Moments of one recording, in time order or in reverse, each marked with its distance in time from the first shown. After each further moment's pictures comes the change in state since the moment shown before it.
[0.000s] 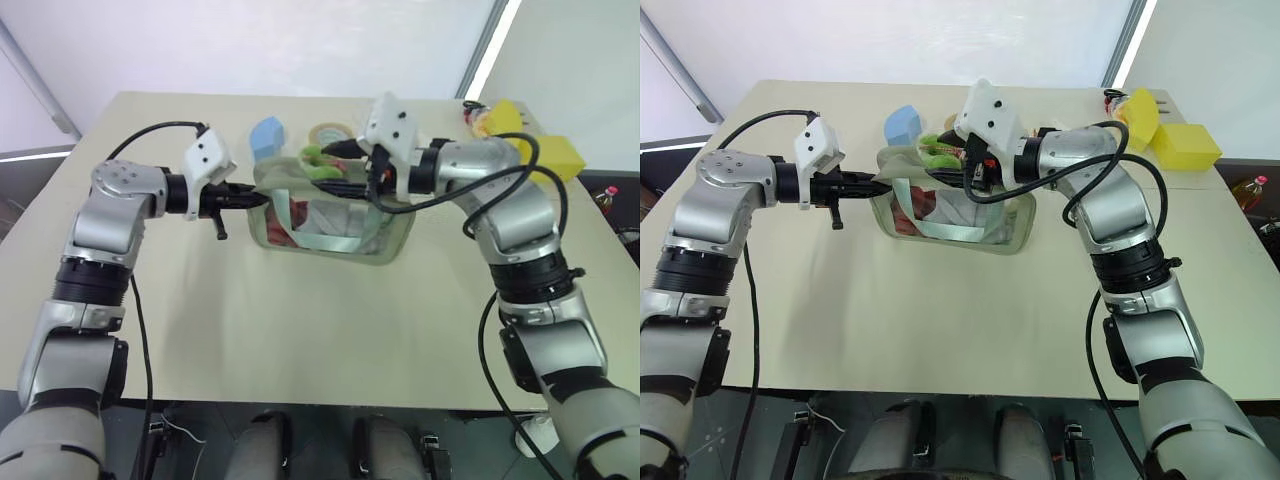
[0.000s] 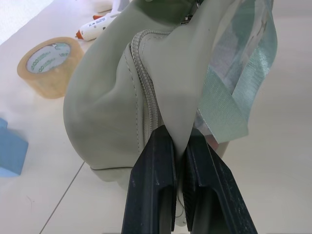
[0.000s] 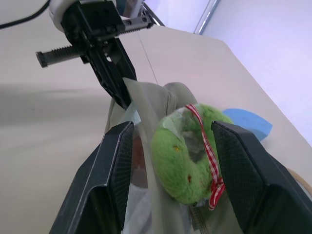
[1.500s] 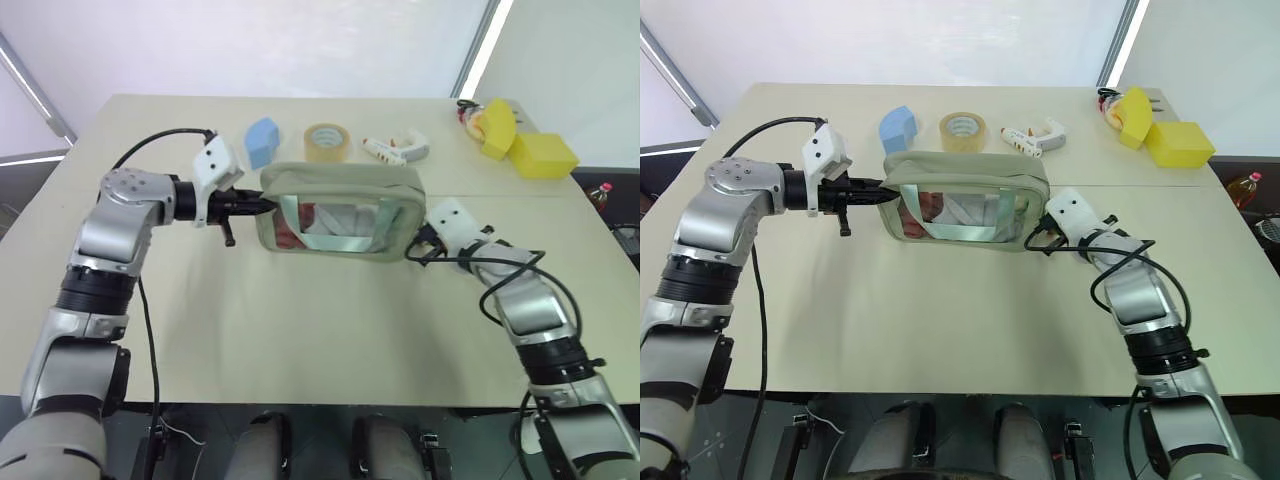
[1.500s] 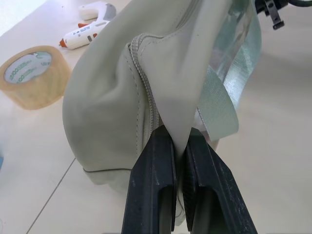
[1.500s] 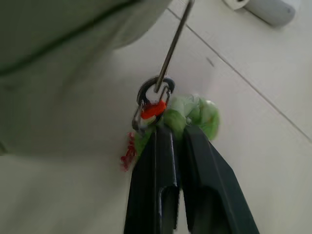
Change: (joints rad) left arm 0.046 -0.006 -0.007 -0.091 -0.034 0.068 0.039; right arm 0.500 -0.045 -0.094 -0.009 -0.273 0.120 -0.522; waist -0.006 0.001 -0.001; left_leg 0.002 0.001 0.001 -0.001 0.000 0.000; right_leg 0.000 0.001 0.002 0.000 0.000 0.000
